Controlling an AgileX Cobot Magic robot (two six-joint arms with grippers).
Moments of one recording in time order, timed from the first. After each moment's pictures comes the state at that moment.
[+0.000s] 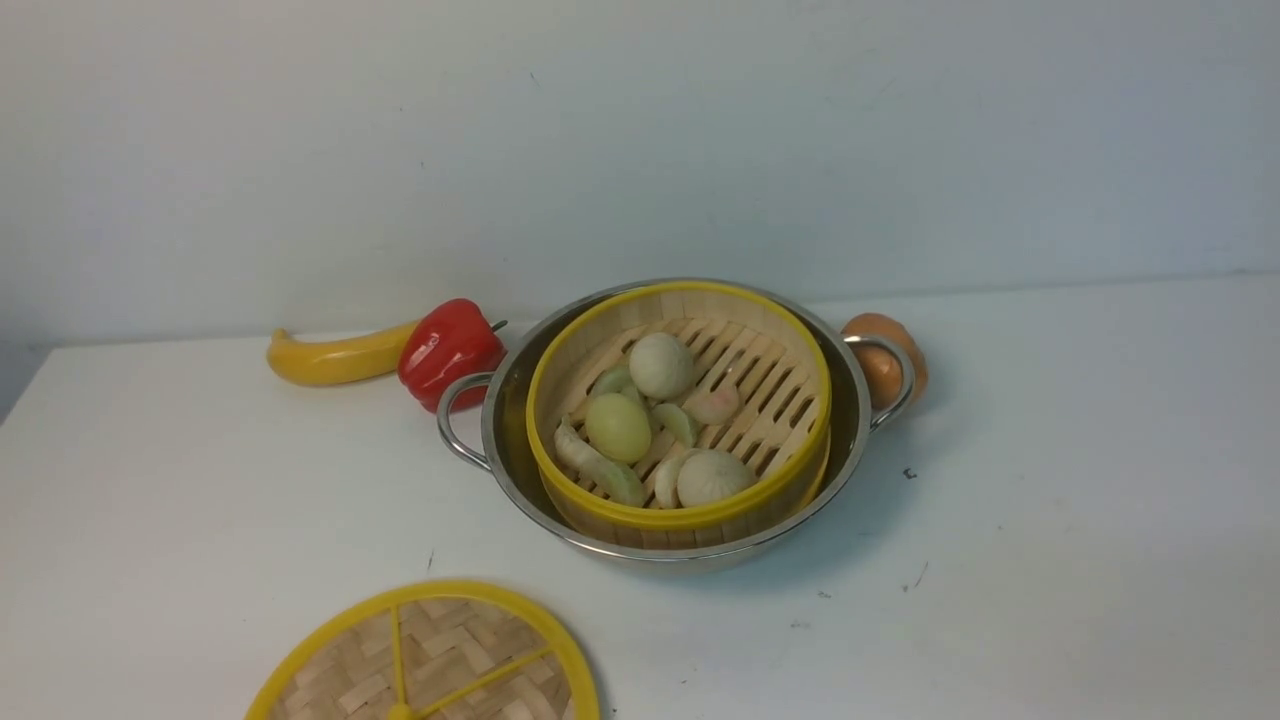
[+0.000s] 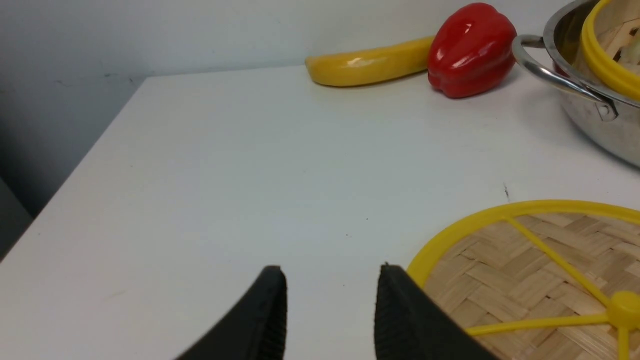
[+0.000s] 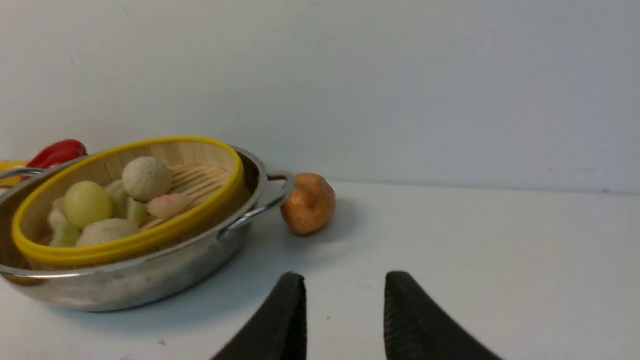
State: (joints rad) right arm 0.20 0.13 -0.03 -0.18 0.20 0.24; left arm 0.12 0.00 0.01 -0.02 0.34 0.08
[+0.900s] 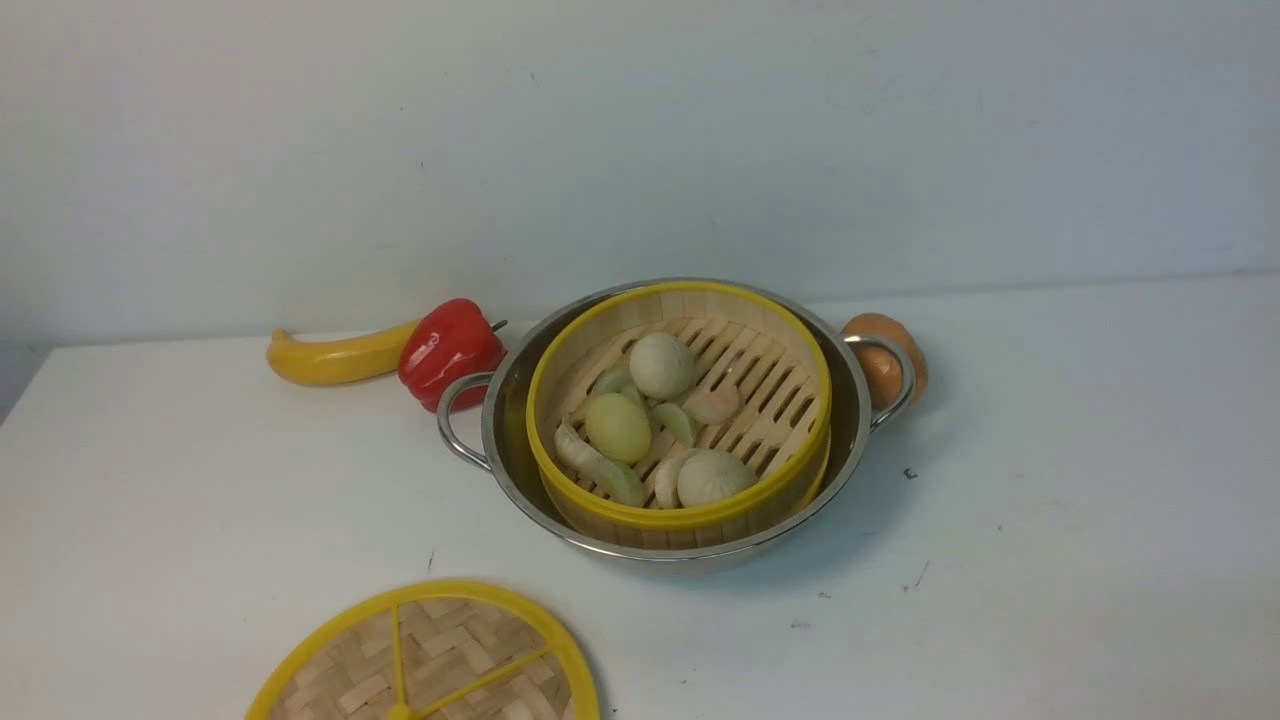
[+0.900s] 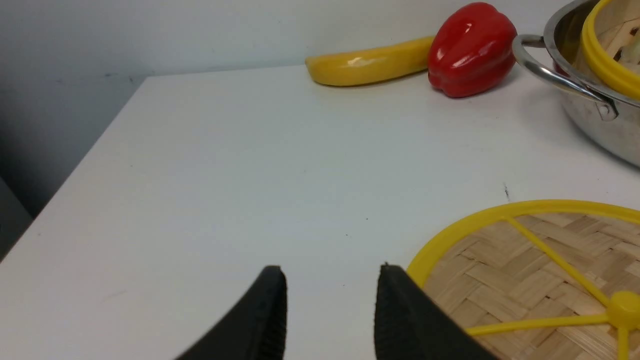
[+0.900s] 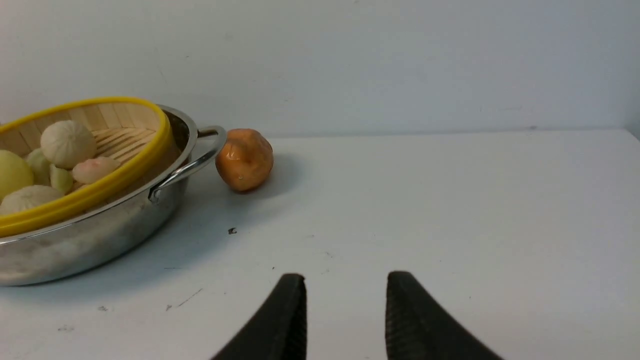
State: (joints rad) right arm 0.13 0.00 -0.02 -0.16 0.39 0.24; left arm 0.12 0.00 0.01 -0.02 0.34 0.08
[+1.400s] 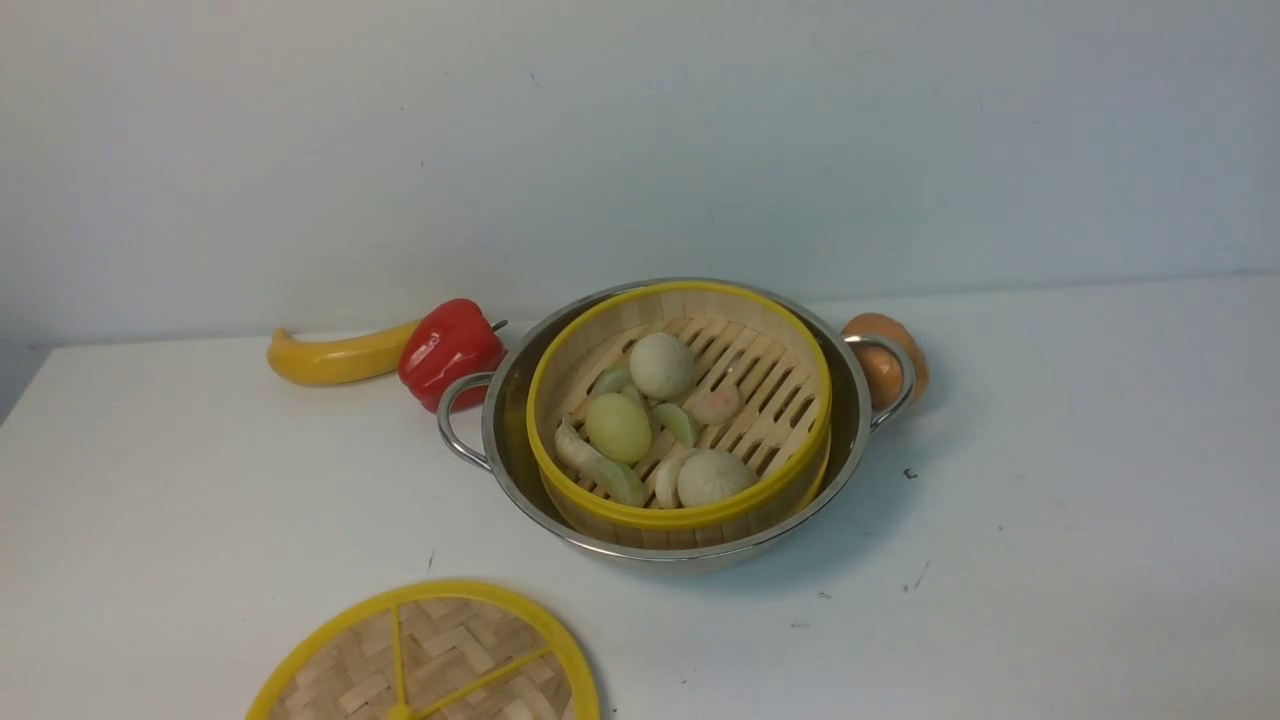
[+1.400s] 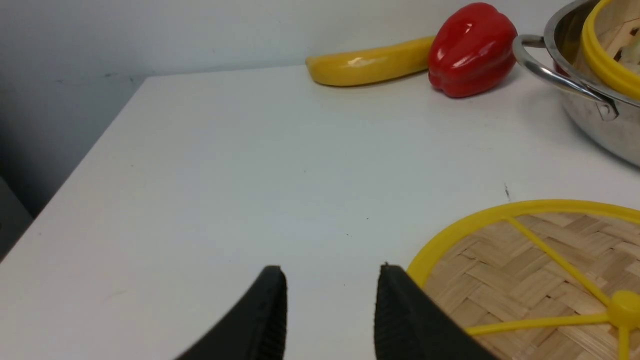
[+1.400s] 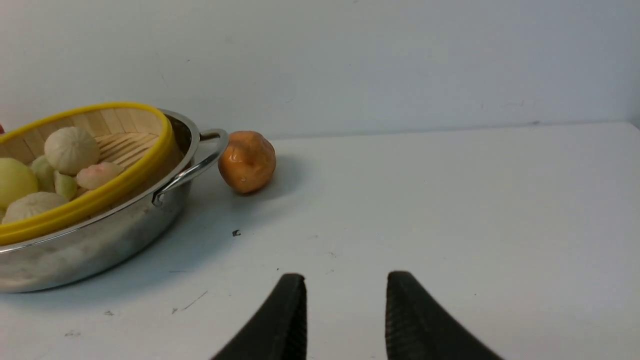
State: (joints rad) right arm 0.13 0.00 -0.02 -0.16 0.39 0.27; left arm 0.12 0.00 0.01 -0.02 0.34 0.08
